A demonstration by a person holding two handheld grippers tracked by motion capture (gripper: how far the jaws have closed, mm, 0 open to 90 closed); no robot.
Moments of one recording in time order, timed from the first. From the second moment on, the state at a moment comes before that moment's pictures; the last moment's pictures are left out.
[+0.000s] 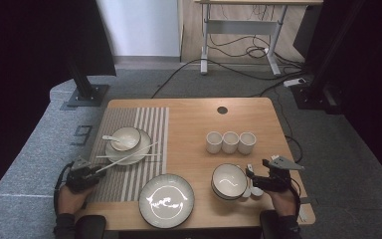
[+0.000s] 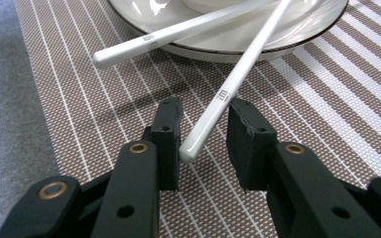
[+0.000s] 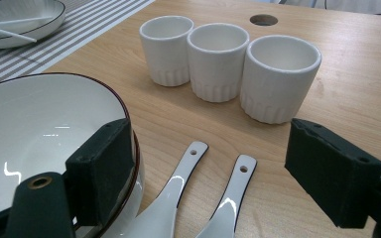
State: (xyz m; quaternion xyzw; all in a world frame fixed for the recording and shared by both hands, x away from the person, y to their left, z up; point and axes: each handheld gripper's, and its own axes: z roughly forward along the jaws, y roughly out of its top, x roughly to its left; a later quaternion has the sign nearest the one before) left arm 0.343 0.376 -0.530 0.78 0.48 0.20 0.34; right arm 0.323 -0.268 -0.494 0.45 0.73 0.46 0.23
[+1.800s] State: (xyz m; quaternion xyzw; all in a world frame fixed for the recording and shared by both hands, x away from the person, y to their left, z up) left arm 0.365 0.377 -0.528 0.75 0.53 0.23 0.32; right arm 0.324 -0.267 -0.495 0.45 0.74 0.45 0.23
